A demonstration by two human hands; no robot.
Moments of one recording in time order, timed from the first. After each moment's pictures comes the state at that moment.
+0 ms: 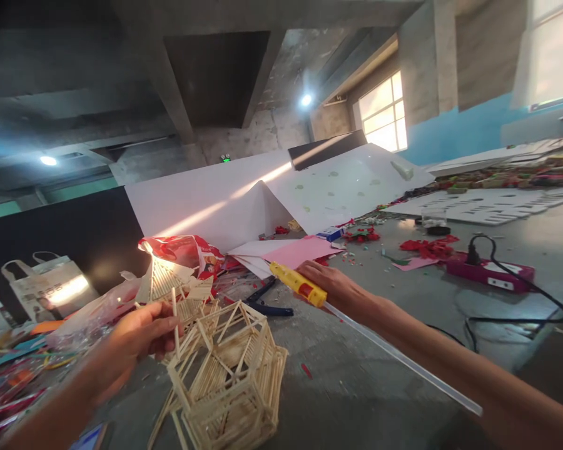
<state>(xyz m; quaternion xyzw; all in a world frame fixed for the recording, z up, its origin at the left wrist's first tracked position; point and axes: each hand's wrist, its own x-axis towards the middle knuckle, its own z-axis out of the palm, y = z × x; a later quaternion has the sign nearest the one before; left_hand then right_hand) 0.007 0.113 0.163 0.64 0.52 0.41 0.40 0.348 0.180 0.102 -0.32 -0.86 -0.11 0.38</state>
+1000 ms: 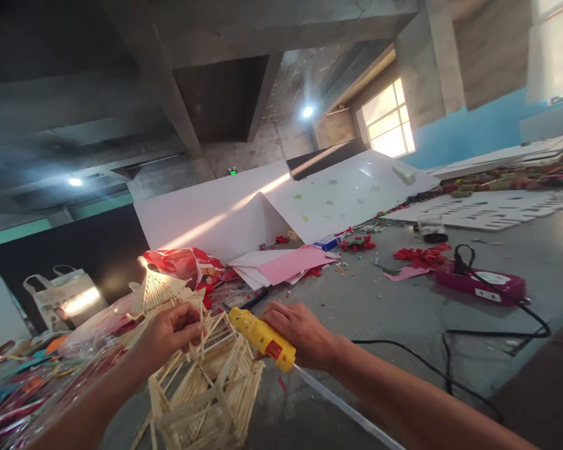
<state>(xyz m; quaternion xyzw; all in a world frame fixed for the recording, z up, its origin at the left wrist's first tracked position) 0.078 0.120 0.155 0.72 0.50 0.38 0.30 0.325 0.141 0.080 -0.24 -0.87 -0.11 0.41</state>
